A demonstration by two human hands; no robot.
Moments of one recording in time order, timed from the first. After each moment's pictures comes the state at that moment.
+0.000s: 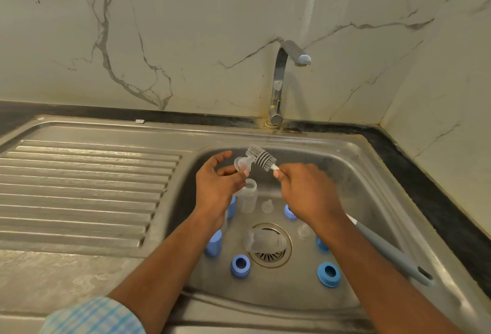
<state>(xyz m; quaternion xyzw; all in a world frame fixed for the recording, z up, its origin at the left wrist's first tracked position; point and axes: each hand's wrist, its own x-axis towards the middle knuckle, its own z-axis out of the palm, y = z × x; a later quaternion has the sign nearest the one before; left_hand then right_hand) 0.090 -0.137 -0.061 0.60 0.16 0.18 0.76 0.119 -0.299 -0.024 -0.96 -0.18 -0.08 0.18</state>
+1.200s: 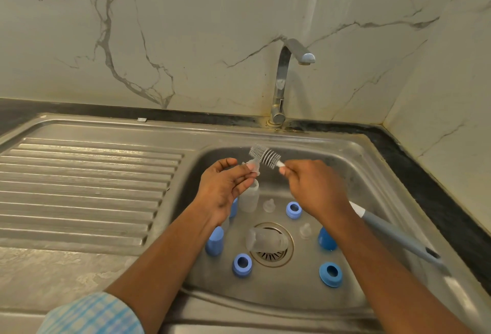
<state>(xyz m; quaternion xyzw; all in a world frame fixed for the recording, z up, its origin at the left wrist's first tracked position) 0.089 -0.132 -0.049 0.44 0.18 0.07 0.88 0.130 -0.307 -0.026 -0.96 -0.20 -0.08 0.17</state>
